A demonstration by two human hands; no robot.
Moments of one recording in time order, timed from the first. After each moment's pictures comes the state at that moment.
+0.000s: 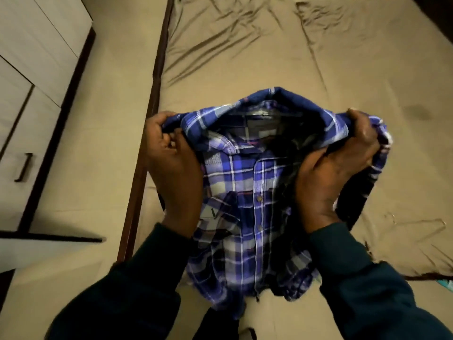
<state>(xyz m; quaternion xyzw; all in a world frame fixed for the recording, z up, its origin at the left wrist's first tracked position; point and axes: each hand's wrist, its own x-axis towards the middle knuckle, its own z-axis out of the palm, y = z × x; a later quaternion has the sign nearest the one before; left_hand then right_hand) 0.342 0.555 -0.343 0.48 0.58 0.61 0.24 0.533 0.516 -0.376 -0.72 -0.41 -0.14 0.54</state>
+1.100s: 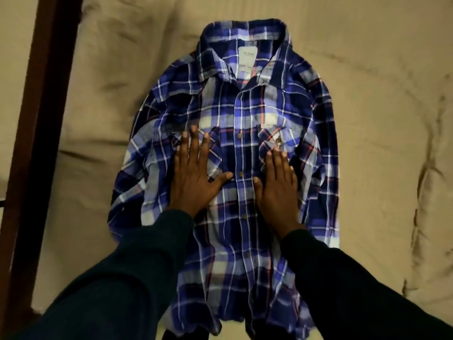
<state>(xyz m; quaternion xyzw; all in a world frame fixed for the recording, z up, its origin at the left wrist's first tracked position) 0.354 0.657 -0.802 0.73 0.61 0.07 0.30 0.556 0.607 -0.785 -0.76 -0.63 0.17 -0.02</state>
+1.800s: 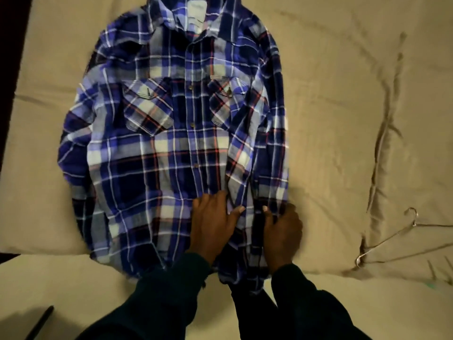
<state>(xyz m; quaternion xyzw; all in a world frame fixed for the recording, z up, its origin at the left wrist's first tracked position) 0.489 0.452 -0.756 0.69 0.63 0.06 0.35 0.642 0.412 -0.764 -0.90 -0.38 0.20 0.05</state>
